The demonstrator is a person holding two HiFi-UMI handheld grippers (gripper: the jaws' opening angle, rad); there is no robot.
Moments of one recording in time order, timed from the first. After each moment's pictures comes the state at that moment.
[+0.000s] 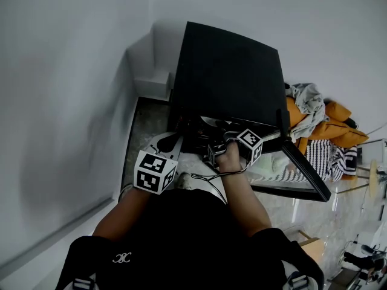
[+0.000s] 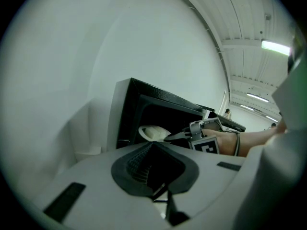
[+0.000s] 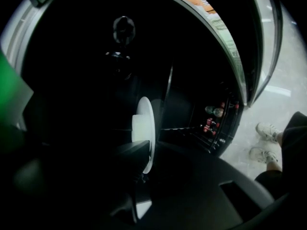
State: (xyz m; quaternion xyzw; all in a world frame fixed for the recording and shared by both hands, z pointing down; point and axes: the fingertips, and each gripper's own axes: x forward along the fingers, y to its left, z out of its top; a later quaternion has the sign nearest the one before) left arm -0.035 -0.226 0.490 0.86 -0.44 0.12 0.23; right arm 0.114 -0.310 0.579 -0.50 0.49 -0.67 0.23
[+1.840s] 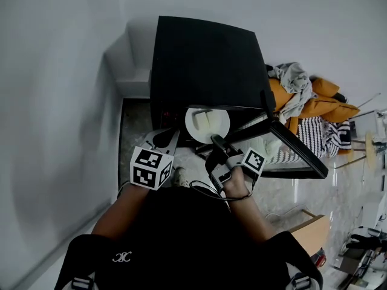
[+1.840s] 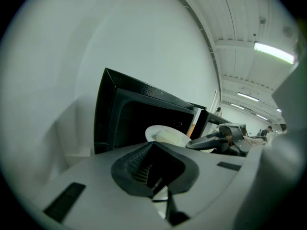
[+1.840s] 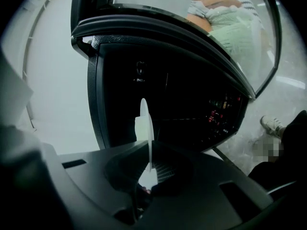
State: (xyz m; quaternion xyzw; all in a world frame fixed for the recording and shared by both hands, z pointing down) left arm -0.003 -0.227 0.489 0.88 -0.40 0.12 0.22; right arm 0.129 -0.211 0.530 -0.42 0.55 -0.67 0.27
